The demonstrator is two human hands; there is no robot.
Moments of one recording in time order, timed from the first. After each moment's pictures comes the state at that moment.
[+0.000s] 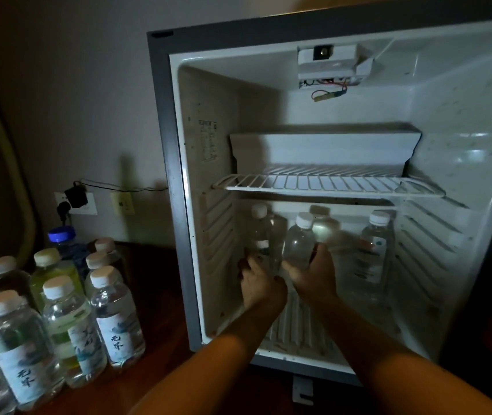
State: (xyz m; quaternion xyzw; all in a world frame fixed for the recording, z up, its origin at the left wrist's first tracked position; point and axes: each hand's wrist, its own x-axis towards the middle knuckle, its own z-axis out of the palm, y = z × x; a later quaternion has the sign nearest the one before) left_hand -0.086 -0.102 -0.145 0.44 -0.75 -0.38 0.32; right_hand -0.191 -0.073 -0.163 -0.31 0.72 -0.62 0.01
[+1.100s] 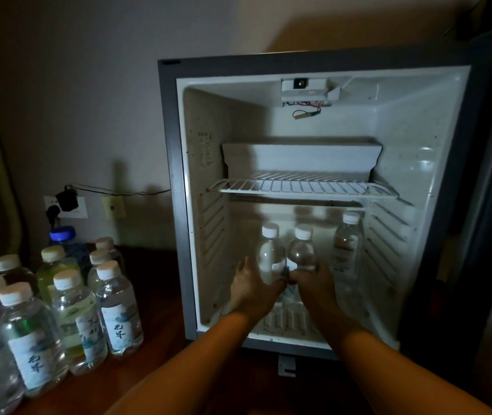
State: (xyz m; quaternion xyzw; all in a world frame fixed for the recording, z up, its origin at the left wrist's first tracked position) left_hand -0.050 -0.072 -0.140 0.35 -0.80 -0.31 0.37; right_hand -0.161 -0.006 -0.153 -0.27 0.62 -0.72 0.12
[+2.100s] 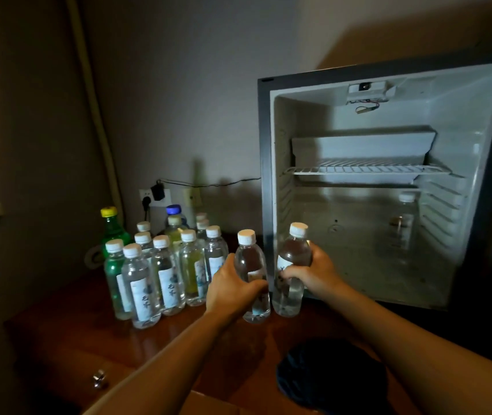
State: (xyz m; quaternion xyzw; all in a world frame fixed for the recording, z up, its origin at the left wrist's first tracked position) left_hand 0.176 -0.058 -0.144 0.41 -0.77 -0.28 0.40; right_hand 0.005 0.013 -0.132 -0.45 0.63 -0.59 0.20
